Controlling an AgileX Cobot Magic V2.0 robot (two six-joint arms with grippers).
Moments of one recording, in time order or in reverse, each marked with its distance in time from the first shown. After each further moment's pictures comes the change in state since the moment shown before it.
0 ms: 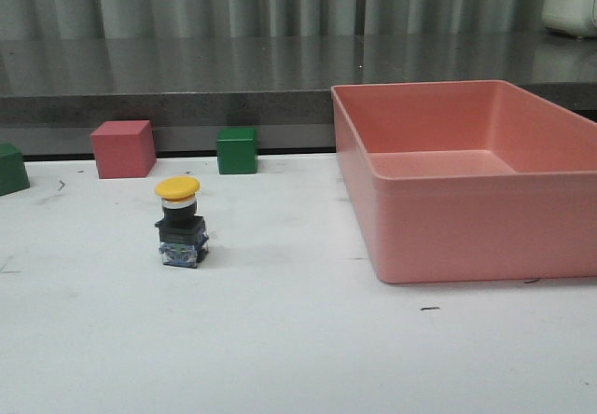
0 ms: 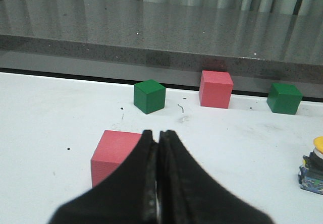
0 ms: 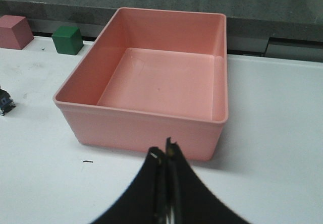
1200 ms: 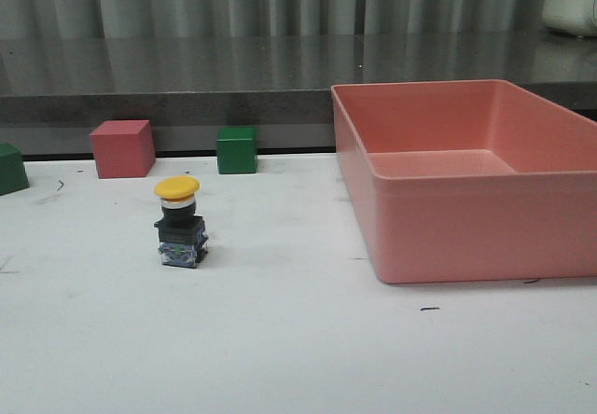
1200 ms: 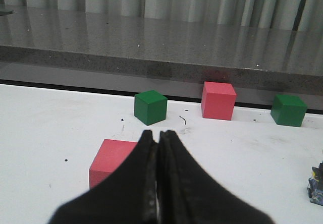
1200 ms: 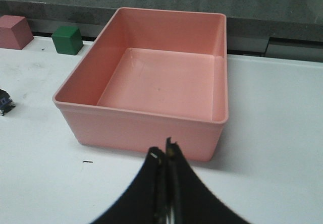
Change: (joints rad) left arm 0.000 0.000 0.088 -0.002 -0.158 0.000; right arm -0.003 -0.002 0.012 0.000 -0.014 0.000
